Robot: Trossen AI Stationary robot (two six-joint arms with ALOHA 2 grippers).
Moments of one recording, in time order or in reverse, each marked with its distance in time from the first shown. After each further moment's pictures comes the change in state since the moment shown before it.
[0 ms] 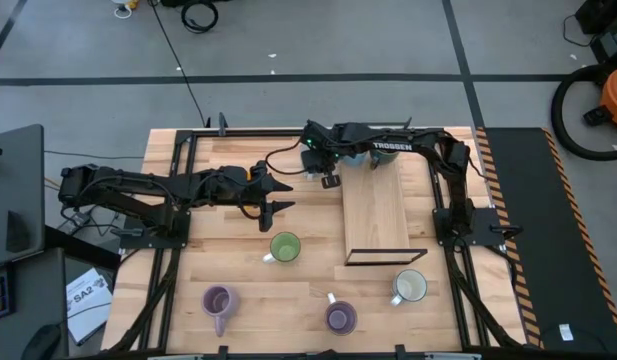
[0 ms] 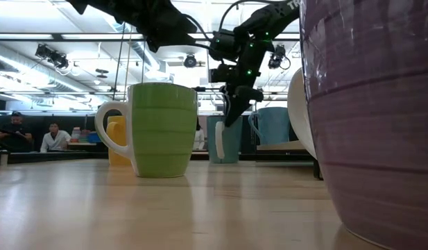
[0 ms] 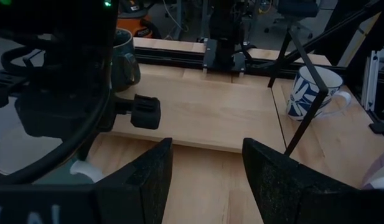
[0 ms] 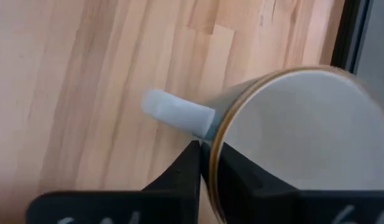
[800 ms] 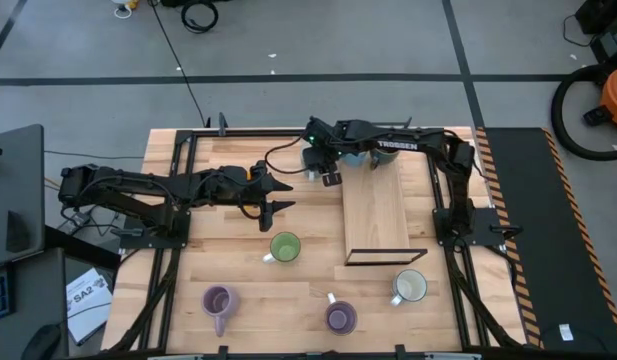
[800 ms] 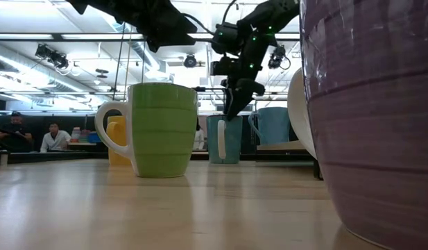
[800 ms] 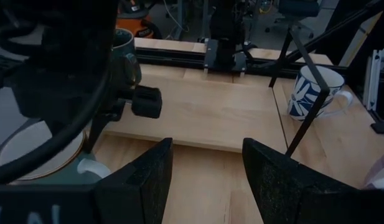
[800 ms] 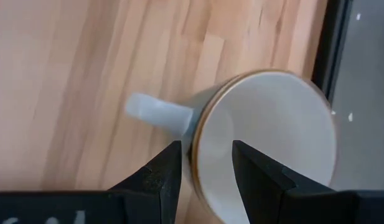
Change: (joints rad) left arm 0.000 0.000 0.000 0.000 -0.003 0.005; right arm 0.000 -0.033 0.000 -0.005 -0.012 0.002
